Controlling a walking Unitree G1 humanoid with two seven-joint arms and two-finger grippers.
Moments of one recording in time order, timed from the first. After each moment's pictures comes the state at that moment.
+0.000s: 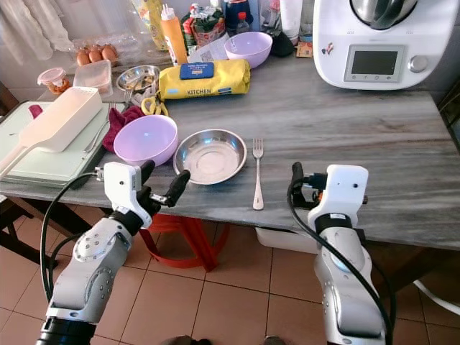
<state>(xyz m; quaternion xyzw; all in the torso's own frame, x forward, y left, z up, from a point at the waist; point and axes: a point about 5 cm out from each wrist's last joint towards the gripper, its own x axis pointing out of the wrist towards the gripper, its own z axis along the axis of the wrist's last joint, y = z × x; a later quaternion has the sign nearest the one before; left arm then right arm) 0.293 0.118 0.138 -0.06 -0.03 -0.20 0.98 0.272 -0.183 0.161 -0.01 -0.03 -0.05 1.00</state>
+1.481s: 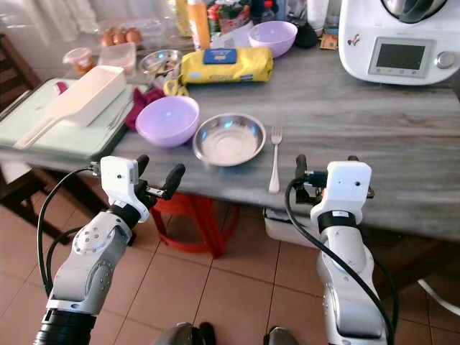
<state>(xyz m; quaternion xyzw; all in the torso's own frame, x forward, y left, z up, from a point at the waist) 0.301 0.123 0.142 -0.05 -0.03 -0.18 0.98 0.270 -0.184 0.172 -0.05 -0.08 -0.06 0.99</state>
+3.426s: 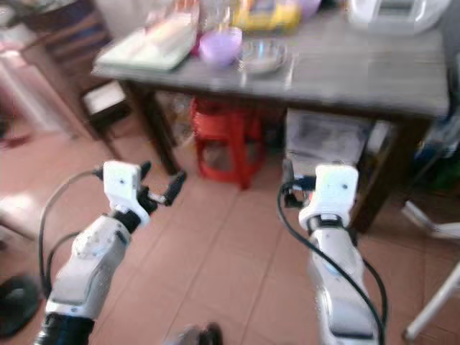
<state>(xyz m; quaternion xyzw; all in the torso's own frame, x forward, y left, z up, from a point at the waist) 0.297 0.118 0.132 -0.05 -0.01 -0.20 0.98 0.272 -0.176 0.159 -0.03 -0.05 -0.04 1.00</state>
